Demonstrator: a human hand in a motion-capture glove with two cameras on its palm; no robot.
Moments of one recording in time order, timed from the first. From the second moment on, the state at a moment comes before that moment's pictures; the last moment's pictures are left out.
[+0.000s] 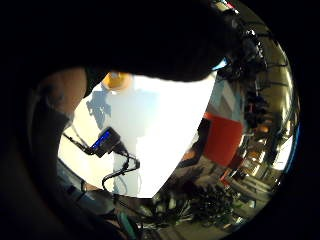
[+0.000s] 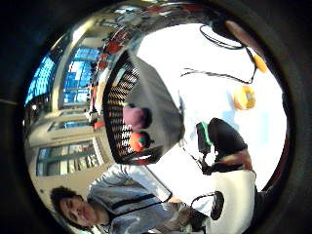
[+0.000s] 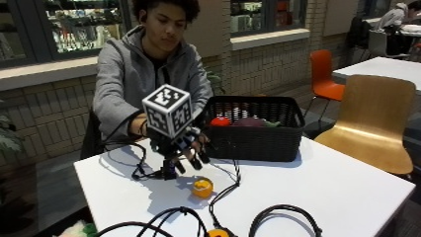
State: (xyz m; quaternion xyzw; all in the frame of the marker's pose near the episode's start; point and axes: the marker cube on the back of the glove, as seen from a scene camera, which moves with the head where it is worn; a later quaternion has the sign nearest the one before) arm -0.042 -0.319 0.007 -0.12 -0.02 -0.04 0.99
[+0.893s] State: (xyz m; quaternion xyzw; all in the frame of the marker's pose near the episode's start) arm -0.005 -0.340 0.088 -0.06 0.09 0.05 0.99
